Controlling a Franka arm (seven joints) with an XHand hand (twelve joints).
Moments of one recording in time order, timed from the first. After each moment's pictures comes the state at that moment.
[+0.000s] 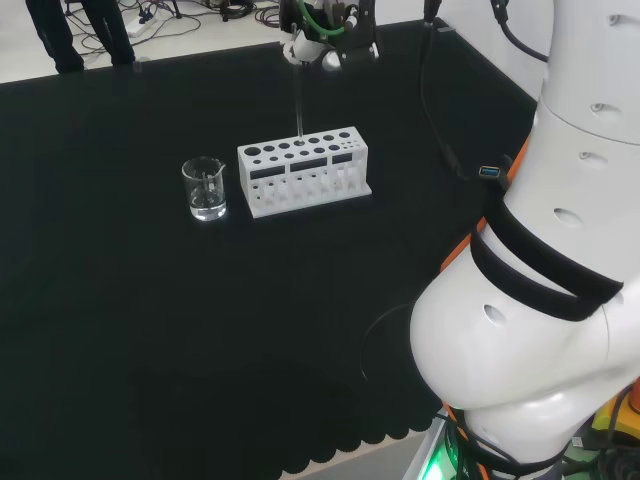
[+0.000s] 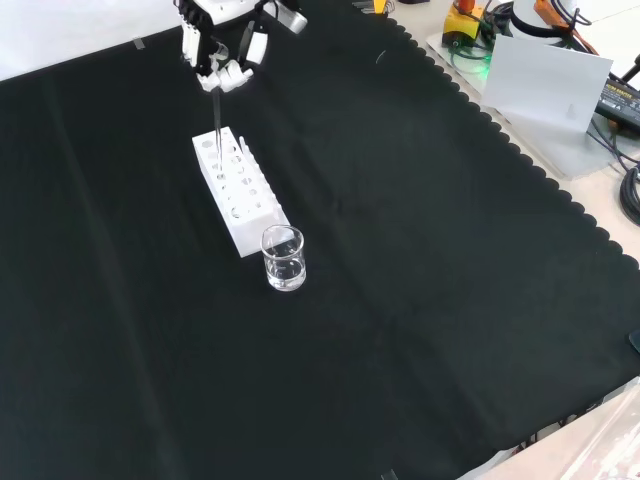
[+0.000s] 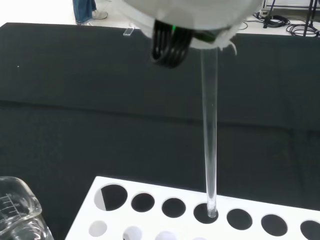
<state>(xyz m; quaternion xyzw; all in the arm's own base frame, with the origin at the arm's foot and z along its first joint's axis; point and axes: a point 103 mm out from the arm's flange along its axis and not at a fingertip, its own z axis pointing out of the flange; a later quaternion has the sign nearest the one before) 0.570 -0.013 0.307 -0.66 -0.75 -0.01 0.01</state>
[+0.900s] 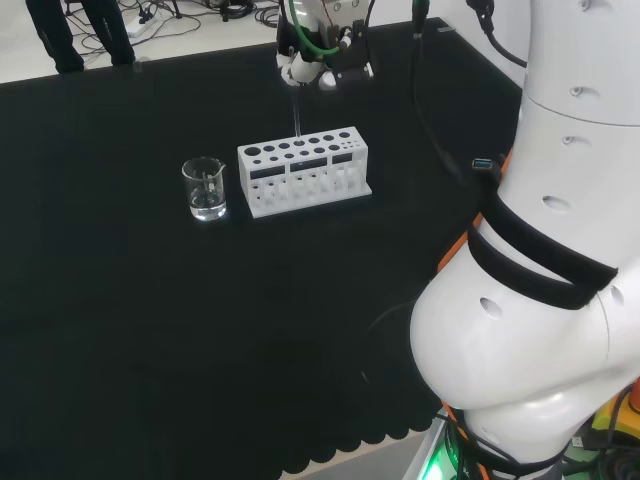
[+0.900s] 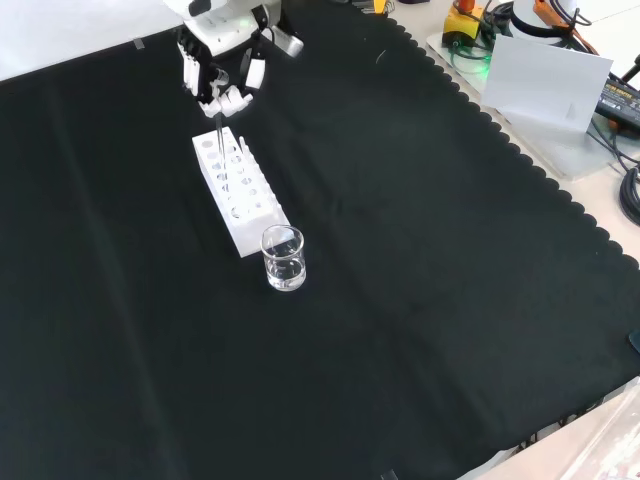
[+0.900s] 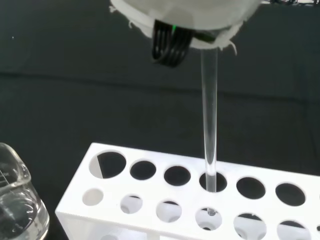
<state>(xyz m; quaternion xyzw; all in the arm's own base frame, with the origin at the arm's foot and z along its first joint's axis) 0.579 -0.009 0.267 -0.66 -0.75 0.01 0.03</state>
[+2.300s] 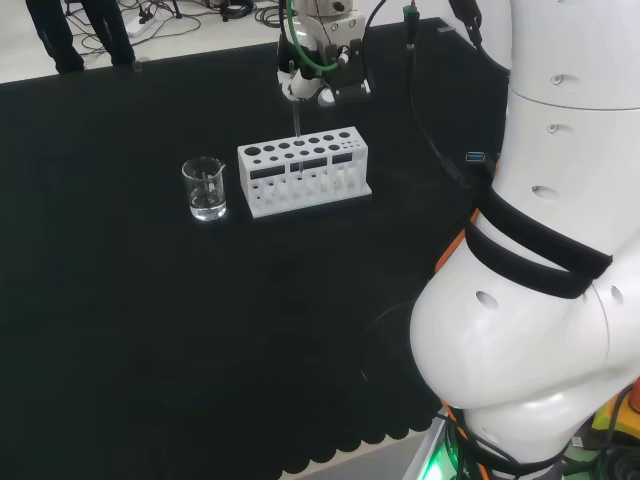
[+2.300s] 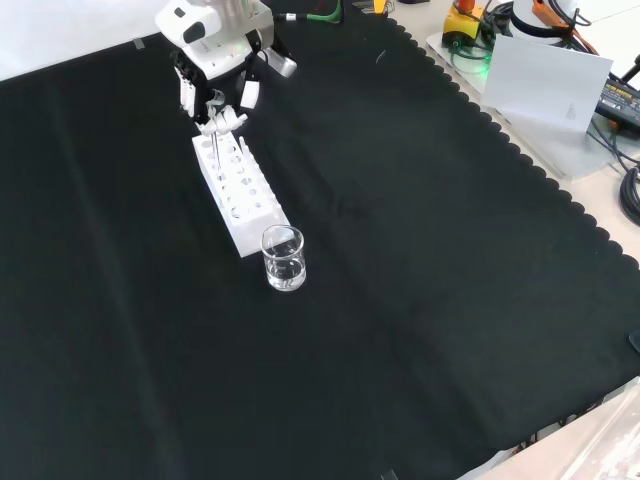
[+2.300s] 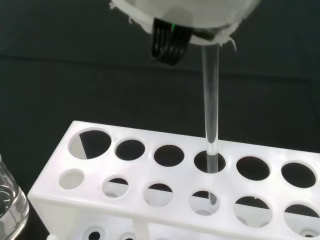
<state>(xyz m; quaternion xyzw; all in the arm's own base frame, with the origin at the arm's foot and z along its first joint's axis) 0.591 -0.013 0.234 -0.66 -0.75 0.02 0.03</state>
